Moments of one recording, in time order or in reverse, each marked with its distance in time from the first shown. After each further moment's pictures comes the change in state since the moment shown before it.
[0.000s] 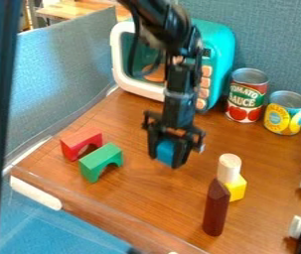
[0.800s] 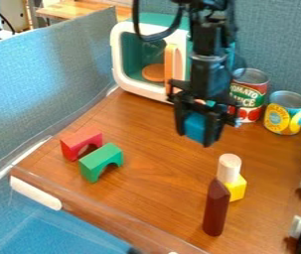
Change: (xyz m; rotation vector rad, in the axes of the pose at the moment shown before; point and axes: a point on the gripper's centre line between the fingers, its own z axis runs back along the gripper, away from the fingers) arm -0.013 -0.050 0.062 -0.010 -0.125 -0.107
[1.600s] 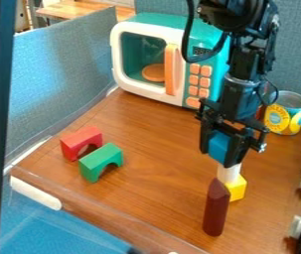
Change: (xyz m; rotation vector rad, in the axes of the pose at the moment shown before) arm 0.016 -0.024 -0.034 0.014 0.138 -0.113
